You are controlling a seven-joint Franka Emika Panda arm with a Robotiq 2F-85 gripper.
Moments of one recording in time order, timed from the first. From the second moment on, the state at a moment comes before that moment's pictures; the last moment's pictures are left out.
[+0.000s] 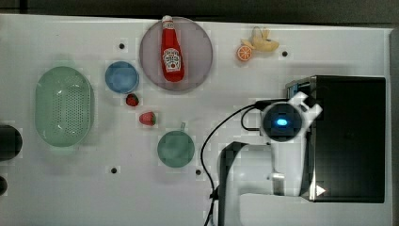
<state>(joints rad) -0.04 0.14 -0.30 -2.30 -0.49 0.87 -0.79</state>
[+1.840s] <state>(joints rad) 0.18 0.46 -0.17 -2.17 -0.62 0.84 0.05</state>
